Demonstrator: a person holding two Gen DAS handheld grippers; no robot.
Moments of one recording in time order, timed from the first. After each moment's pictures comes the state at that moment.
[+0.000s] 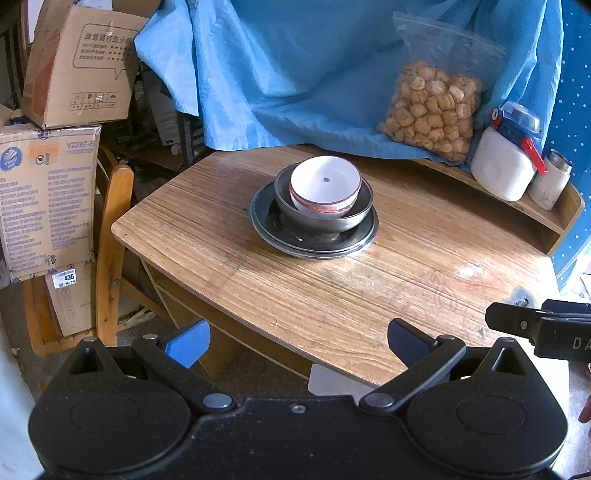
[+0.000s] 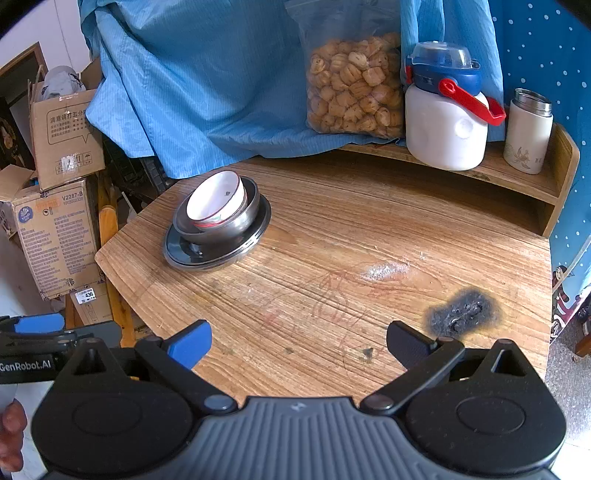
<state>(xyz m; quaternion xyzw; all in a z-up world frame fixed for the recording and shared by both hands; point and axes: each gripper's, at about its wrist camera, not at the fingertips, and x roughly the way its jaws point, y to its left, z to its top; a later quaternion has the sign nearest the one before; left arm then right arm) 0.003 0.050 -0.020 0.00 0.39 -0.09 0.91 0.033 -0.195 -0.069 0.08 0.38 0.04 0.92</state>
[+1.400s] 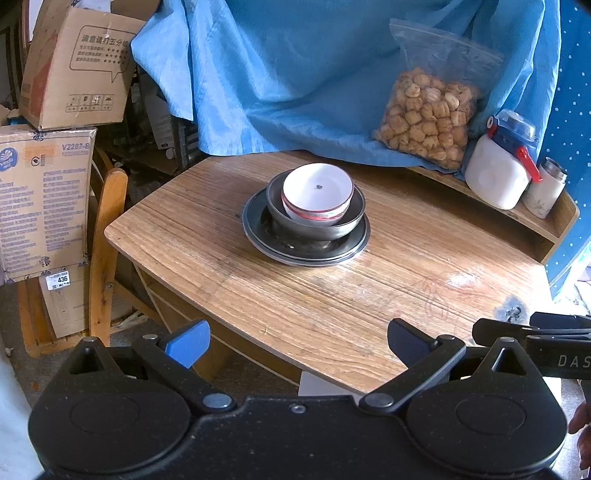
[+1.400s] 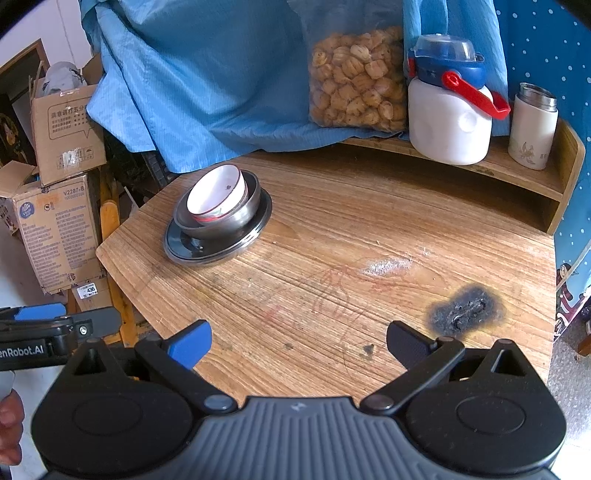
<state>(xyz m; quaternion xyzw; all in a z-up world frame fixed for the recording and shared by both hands) 0.004 0.045 -0.018 -0.01 0.39 -0.10 0.92 0.035 -0.197 -0.073 0.08 0.39 0.05 0.92</state>
